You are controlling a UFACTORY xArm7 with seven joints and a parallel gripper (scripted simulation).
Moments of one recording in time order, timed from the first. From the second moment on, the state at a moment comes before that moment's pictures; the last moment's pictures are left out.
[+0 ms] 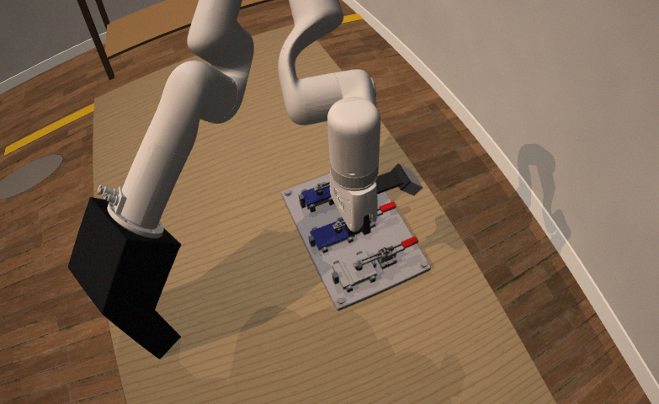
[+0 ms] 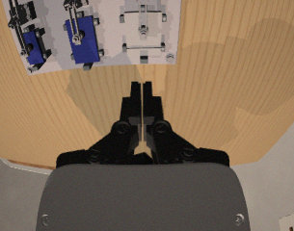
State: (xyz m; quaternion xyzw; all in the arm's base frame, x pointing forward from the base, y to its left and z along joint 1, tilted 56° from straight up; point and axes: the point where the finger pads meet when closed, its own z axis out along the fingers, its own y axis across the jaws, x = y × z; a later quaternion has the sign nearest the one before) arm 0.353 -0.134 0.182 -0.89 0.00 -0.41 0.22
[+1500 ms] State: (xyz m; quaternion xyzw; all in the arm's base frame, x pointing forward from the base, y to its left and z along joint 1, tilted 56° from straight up) arm 0.353 -0.134 0.182 -0.89 0.00 -0.41 0.22
